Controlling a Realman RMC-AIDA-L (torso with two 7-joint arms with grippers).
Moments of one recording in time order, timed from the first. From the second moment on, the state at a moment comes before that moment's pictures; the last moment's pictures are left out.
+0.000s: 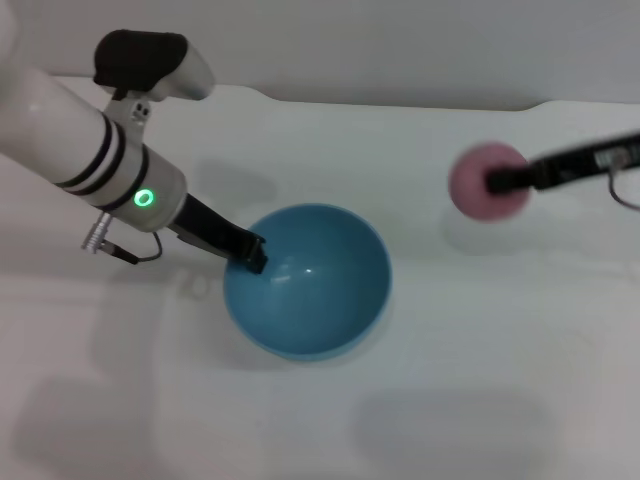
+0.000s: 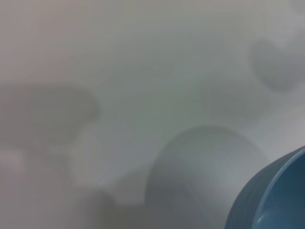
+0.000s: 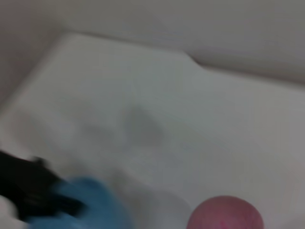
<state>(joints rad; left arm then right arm) -0.68 -2.07 1.25 0.90 2.47 1.32 -2.62 0.71 2.07 -0.93 -1.02 -2.33 -1.46 2.34</state>
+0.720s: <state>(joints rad) -0.72 -2.08 1.42 0.89 2.38 1.21 -2.73 0.73 2.07 -1.30 -0.99 -2.06 -1.42 2.15</state>
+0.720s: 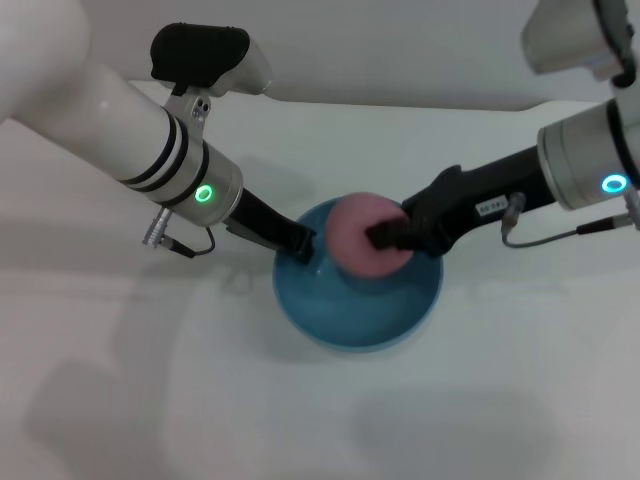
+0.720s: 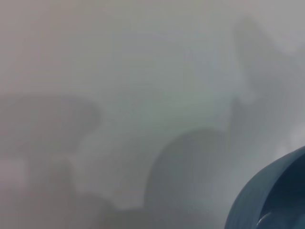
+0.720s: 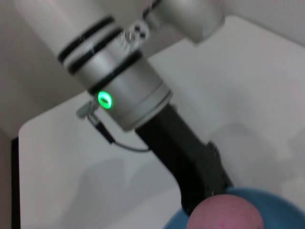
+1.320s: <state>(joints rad) -0.73 -2.07 1.41 0.89 2.38 1.19 -2.74 0.71 2.07 -1.30 -1.00 -2.12 -1.39 2.16</state>
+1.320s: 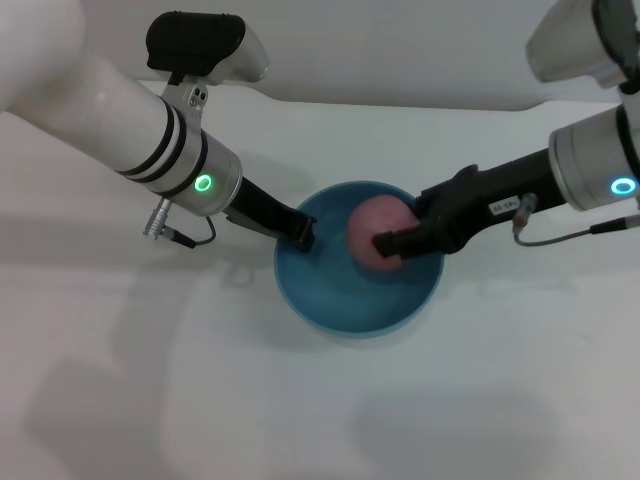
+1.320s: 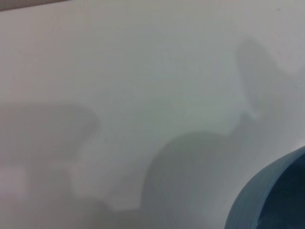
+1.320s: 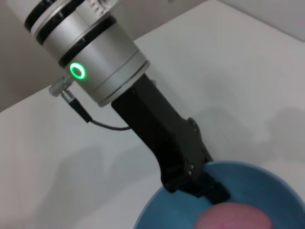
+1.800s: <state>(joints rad) -0.73 -2.07 1.41 0.89 2.37 1.17 -2.74 0.68 2.07 -1.22 -1.09 -2.12 -1.46 2.15</state>
